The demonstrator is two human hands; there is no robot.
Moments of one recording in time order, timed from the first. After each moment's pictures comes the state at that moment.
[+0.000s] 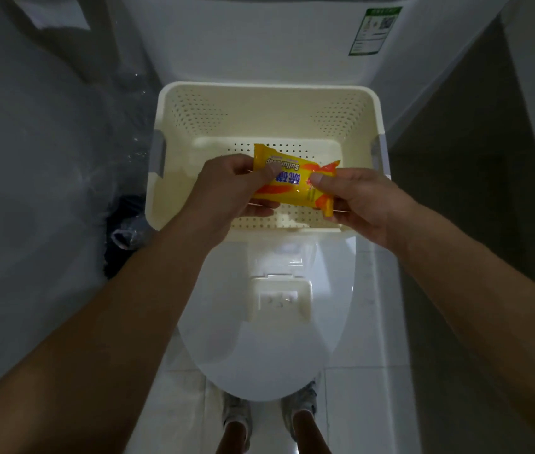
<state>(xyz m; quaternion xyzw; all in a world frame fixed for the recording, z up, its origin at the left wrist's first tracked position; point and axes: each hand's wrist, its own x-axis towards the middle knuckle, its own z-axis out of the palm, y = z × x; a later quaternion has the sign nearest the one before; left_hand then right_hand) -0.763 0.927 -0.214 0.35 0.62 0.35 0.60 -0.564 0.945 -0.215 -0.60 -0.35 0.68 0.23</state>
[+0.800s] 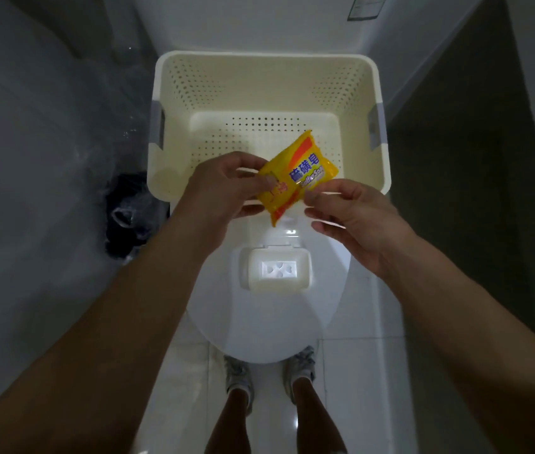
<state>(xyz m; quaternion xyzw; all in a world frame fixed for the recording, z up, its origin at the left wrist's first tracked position) -0.763 0.879 -0.207 0.32 0.63 0.35 0.62 -0.573 0.872 -0.211 -0.62 -0.28 0.67 0.30</state>
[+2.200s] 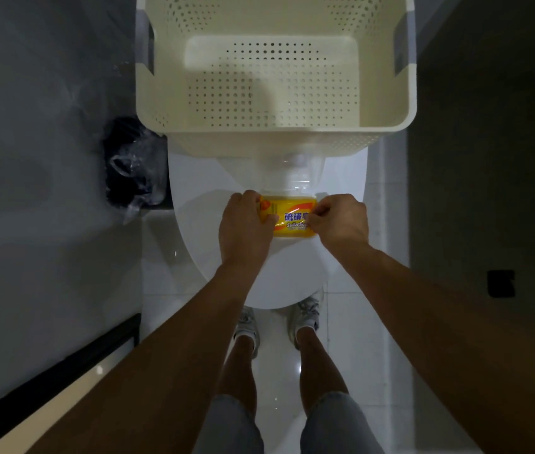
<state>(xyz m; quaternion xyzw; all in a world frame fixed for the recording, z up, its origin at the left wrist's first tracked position) -0.728 0.774 -0.335 0.50 0.79 0.15 0.32 -0.577 0.806 -0.336 -0.77 -0.51 0.38 0.02</state>
